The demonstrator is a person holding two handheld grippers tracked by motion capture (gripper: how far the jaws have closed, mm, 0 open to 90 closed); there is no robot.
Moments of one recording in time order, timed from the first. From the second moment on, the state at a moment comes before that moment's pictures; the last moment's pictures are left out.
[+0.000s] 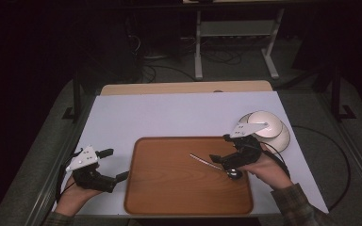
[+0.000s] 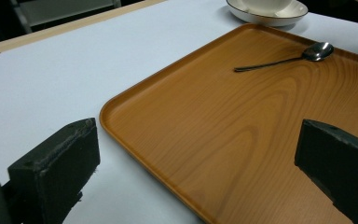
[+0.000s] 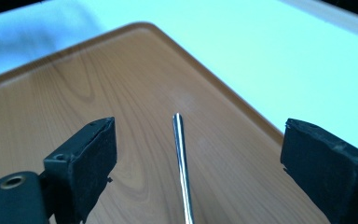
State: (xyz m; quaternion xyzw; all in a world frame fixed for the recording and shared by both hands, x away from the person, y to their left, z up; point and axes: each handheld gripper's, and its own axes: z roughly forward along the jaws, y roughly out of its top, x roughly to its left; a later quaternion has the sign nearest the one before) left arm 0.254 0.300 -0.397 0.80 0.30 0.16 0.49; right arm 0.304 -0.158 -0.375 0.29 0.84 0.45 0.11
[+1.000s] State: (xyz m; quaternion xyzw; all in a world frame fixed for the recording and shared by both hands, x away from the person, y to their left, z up) left arm 0.254 0.304 -0.397 0.80 0.31 0.16 0.49; right arm 0.261 -0.232 -0.375 0.32 0.78 0.51 0.18
